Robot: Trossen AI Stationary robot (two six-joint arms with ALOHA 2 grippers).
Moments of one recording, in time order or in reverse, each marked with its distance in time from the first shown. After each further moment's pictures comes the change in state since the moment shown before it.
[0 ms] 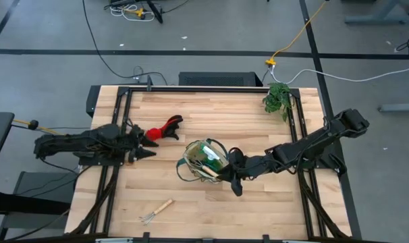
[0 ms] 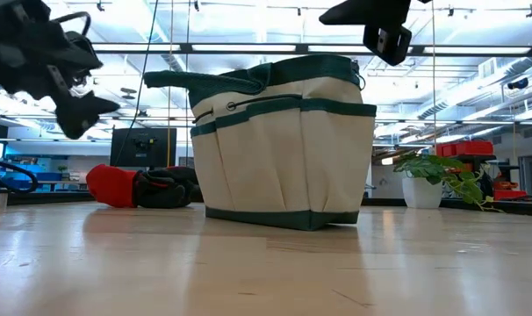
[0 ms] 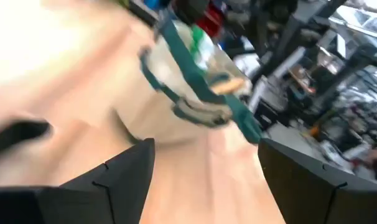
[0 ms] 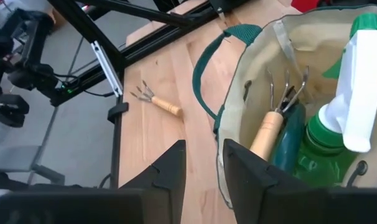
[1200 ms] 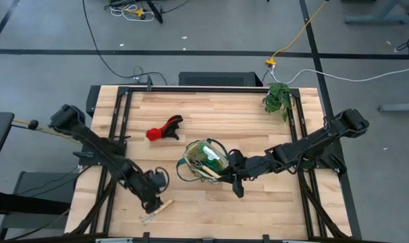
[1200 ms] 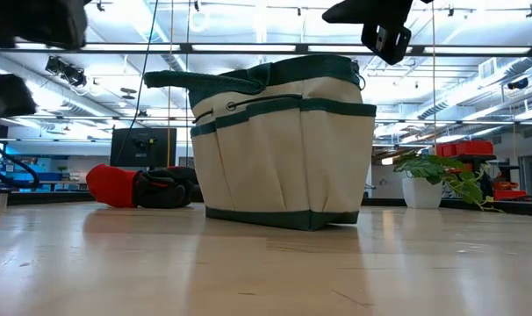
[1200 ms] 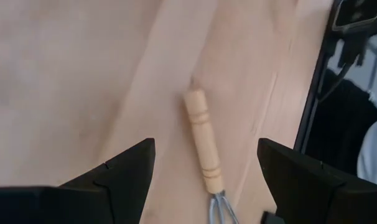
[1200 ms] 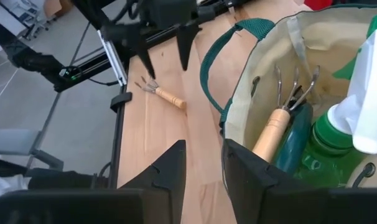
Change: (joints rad) left arm -0.759 1.293 0.653 -0.153 -0.258 -0.481; right arm 0.000 0.000 0.000 -0.009 -0.035 -0.055
